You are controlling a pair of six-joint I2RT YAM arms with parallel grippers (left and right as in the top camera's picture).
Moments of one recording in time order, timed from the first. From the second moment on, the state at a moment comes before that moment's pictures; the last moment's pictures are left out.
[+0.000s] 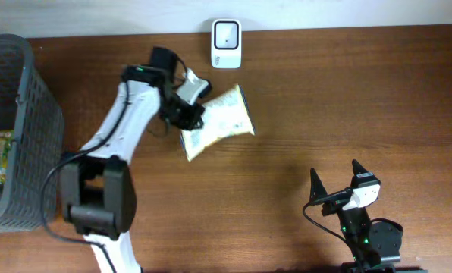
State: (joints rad) left arm -0.23 2.03 1.66 -1.06 0.44 0.30; right arm 0.04 0.01 0.01 -0.06 -0.14 0.05
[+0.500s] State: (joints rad) left arm -0.19 2.12 2.45 -1.55 0.32 0.27; right arm 0.04 0.01 0.01 -0.06 -0.14 0.05
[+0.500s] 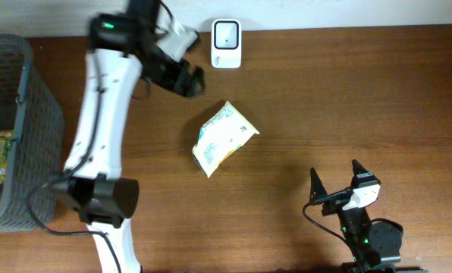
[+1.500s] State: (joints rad) left arm 0.70 2.05 1.92 -1.16 -0.29 -0.11; right arm 0.04 0.01 0.01 -0.06 -0.14 0.05
